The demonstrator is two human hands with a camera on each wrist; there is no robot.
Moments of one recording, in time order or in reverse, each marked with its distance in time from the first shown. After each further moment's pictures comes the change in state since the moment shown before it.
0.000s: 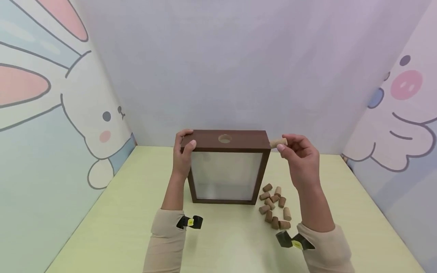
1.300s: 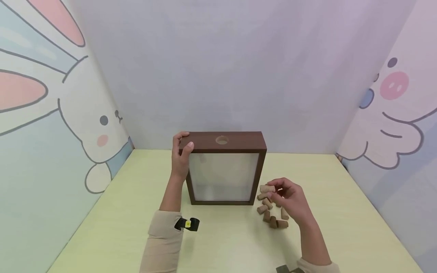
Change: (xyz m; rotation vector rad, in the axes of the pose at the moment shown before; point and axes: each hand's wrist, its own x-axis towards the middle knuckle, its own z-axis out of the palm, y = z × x) left_hand -0.001 -0.004 -0.001 -0.006 -0.005 -0.007; right_hand -0.083 0.040 -0.058 -0.439 -0.282 0.194
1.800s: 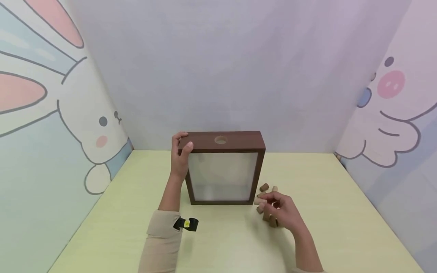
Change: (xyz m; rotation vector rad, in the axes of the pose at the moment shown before) left_hand 0.002 0.002 -0.001 0.014 -0.004 -0.018; right_hand -0.020 0.025 0.013 -0.290 -0.022 0.216
